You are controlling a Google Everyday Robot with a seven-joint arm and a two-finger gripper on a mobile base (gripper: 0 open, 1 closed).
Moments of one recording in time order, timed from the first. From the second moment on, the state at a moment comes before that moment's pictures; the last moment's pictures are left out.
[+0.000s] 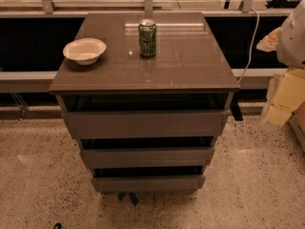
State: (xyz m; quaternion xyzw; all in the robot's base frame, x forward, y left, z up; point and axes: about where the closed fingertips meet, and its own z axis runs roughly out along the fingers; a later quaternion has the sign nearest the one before) arm 0.438 -0.217 0.976 -0.60 0.78 -0.03 0.16
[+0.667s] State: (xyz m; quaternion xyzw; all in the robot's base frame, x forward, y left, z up) arm 0.447 -0.200 0.951 -0.62 0.76 -0.01 0.18
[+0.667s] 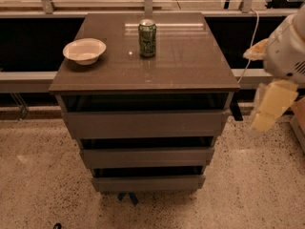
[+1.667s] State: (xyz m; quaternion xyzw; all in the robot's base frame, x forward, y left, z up) arm 0.442 -0.162 0.840 -0.68 0.69 0.03 0.22
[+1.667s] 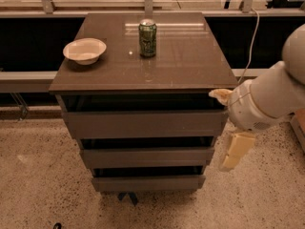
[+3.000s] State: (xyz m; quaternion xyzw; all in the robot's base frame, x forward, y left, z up) arm 0.483 -0.206 0.573 -0.70 0.69 -0.02 0.15
